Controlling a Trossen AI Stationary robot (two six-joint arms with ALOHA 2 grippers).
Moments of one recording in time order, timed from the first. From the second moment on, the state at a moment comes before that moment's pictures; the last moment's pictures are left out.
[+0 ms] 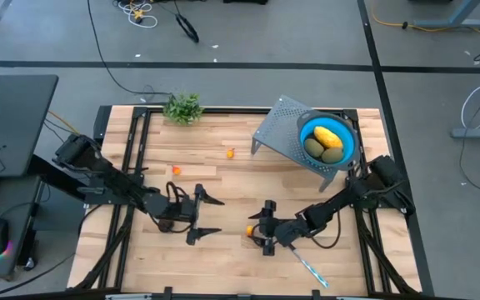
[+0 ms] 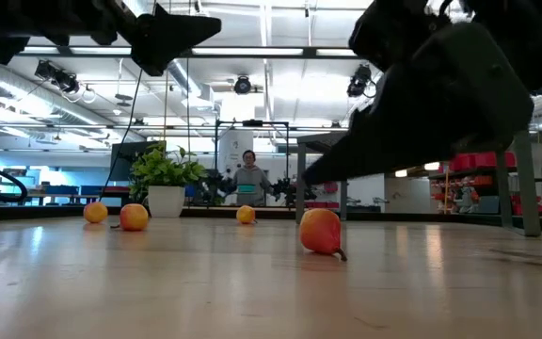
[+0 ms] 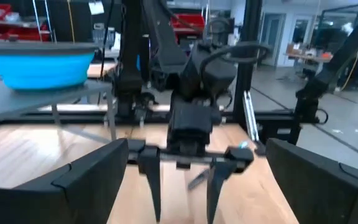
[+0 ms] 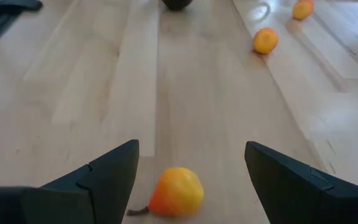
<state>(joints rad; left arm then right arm) -0.52 1.49 0.43 1.12 -0.46 -0.04 0.51 1.90 0.83 0.47 0.49 0.23</state>
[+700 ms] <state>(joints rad) -0.50 1.49 0.44 1.11 -0.46 0.05 0.51 1.99 0.85 0.41 0.49 0.28</state>
